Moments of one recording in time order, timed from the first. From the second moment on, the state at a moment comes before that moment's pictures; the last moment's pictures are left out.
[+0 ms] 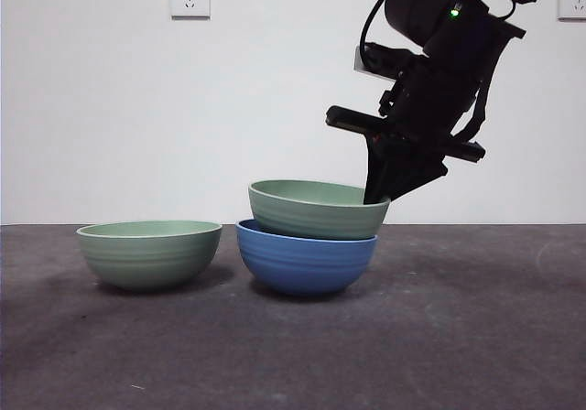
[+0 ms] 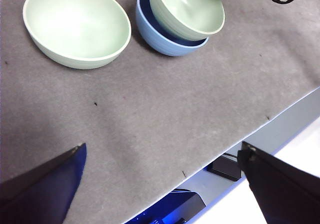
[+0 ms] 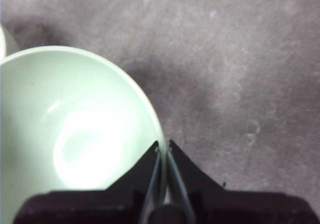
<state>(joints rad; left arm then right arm) -0.02 0.56 0.73 -0.99 0.60 0.10 0.48 1.71 1.14 -0.30 -0.07 0.11</state>
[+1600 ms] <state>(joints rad) -0.16 1.49 1.02 -0.47 0.16 -0.10 0.52 1.02 1.18 -0.83 -0.07 0.06</state>
